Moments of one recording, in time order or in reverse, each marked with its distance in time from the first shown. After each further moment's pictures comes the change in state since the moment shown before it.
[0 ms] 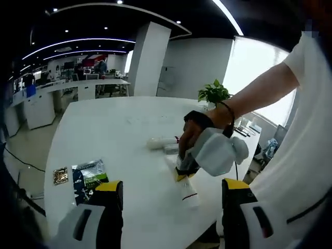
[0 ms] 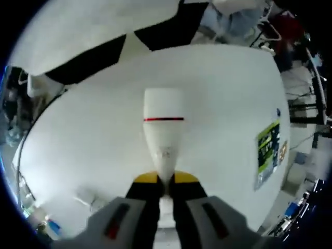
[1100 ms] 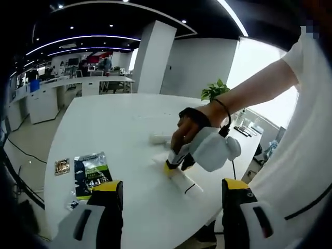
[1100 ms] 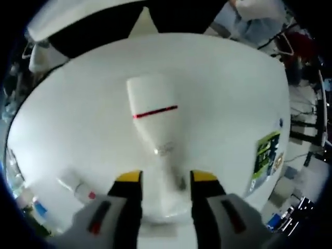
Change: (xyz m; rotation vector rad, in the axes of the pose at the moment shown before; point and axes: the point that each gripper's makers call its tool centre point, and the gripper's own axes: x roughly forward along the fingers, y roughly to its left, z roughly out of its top) left arm -0.003 -0.003 -0.011 -0.023 0.013 0.009; right arm 0.007 -0.004 -0.018 -0.058 0.061 -0.043
